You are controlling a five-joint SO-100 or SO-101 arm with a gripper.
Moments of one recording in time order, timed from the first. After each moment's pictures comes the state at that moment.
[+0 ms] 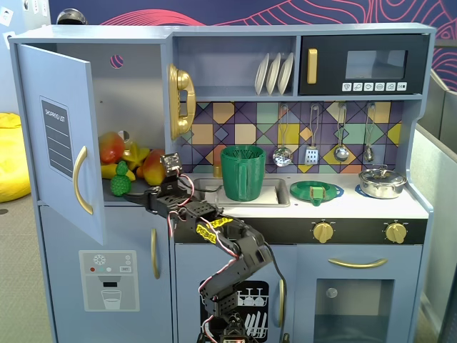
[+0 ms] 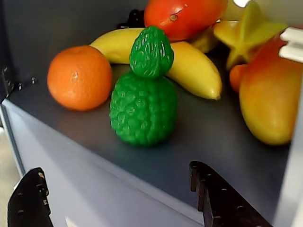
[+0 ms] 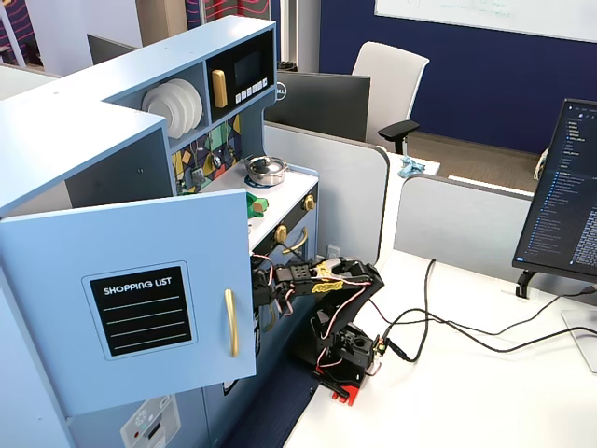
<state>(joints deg) -41.3 131.9 129.3 -0.8 -91.1</state>
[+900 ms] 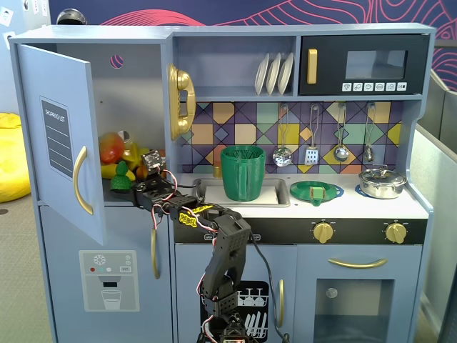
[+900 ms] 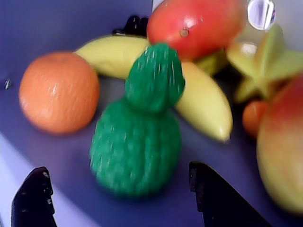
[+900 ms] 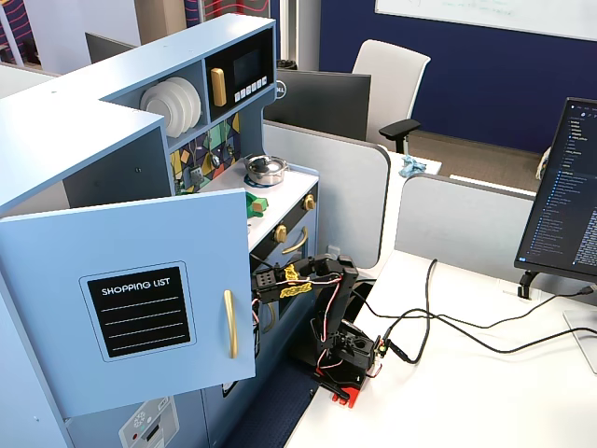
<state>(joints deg) -41.3 105.4 111.4 -11.4 -98.9</state>
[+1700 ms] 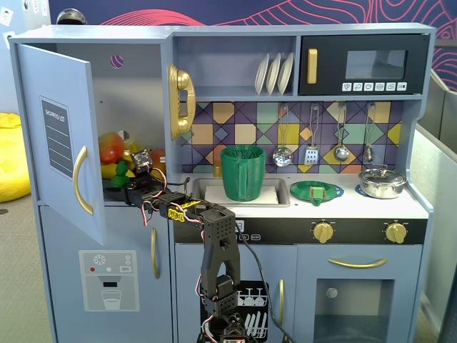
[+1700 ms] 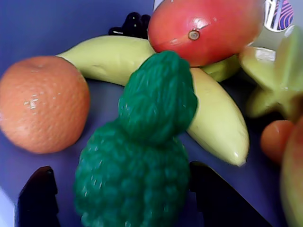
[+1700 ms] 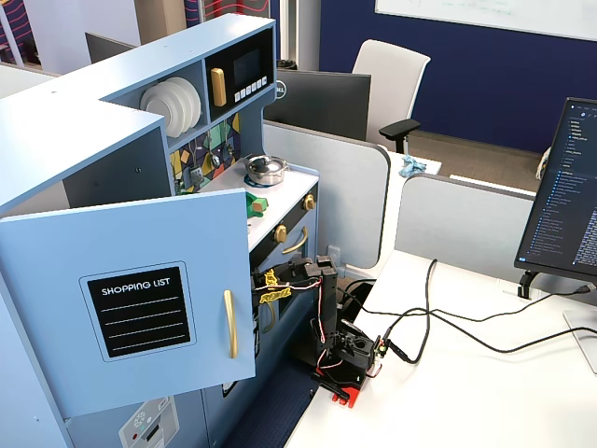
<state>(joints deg) -41.5 89.5 96.2 -11.5 -100.1</state>
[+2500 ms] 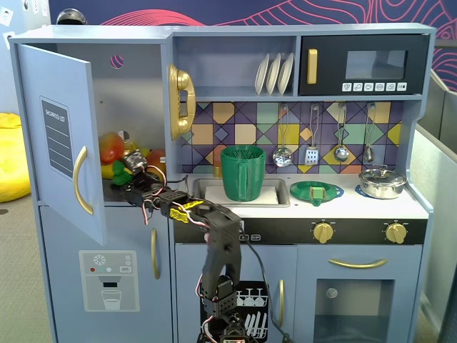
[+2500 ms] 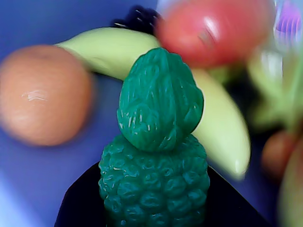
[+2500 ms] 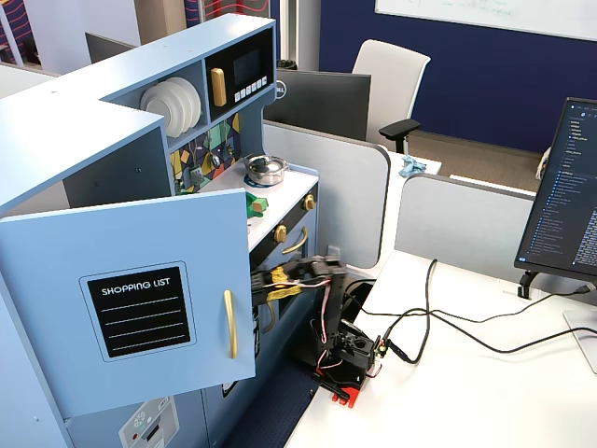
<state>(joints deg) -45.1 102.4 104.0 -7.0 -115.7</state>
